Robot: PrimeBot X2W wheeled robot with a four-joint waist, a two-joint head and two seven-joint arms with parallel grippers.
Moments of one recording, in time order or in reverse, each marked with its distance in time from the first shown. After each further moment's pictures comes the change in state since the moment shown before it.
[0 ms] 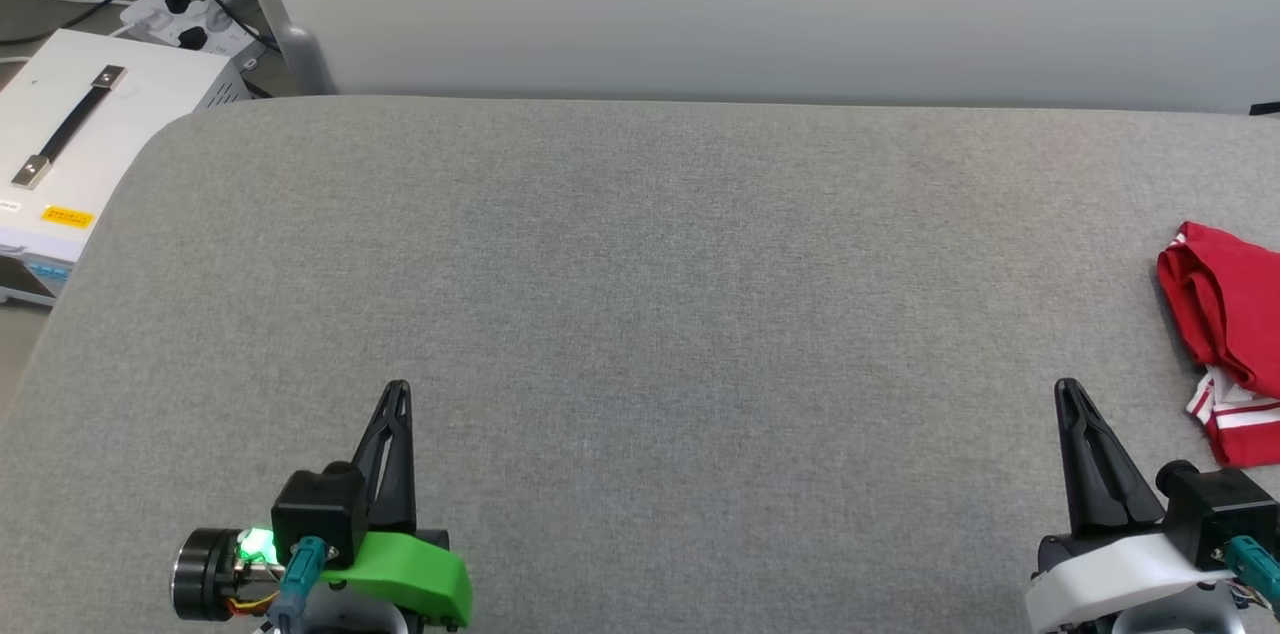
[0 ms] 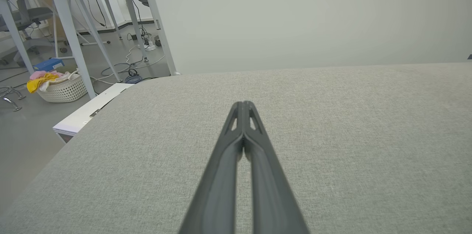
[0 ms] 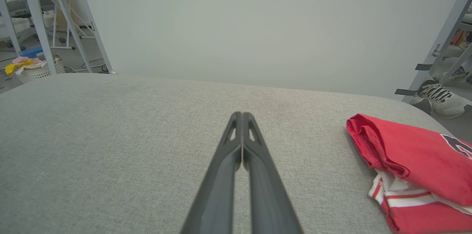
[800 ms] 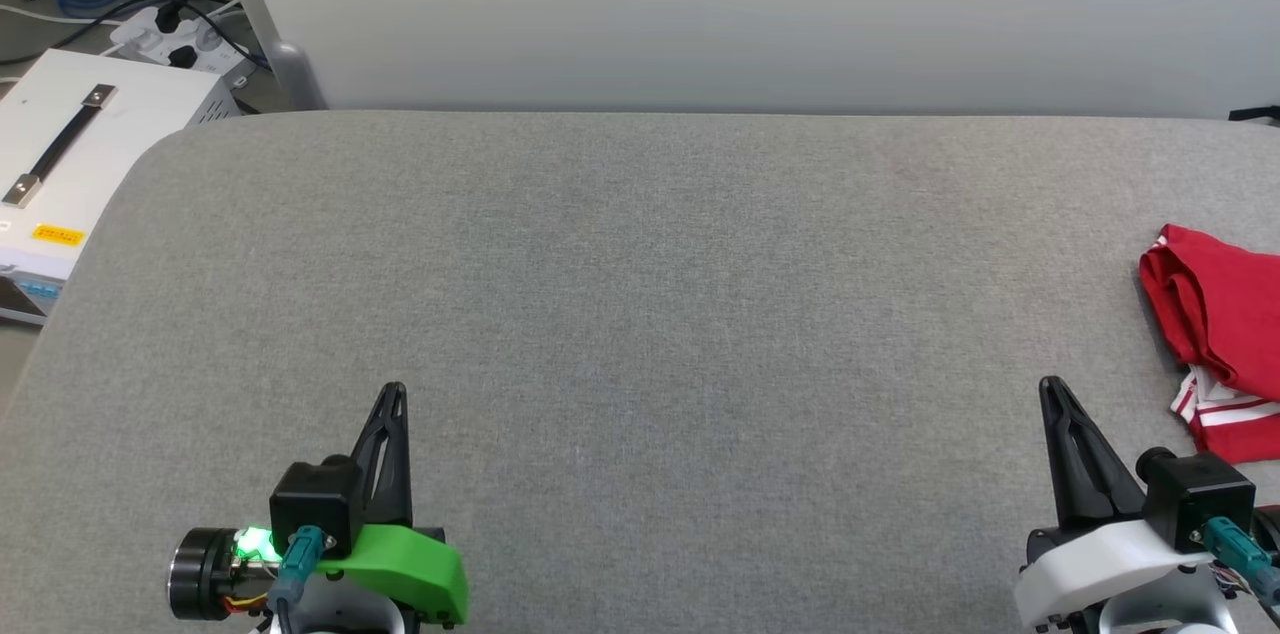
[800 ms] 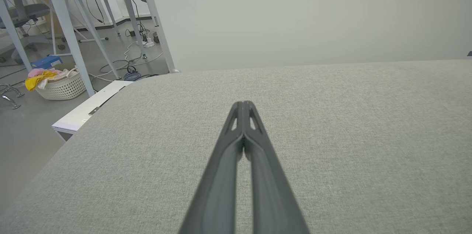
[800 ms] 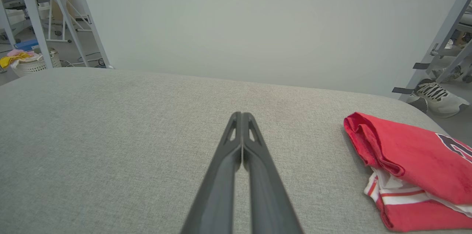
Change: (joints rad) left arm -0.003 -0.009 0.018 -0.004 0.009 -0.007 0.051; right arm -0.021 0.004 0.011 0.015 -0.021 0.000 0.045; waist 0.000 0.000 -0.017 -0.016
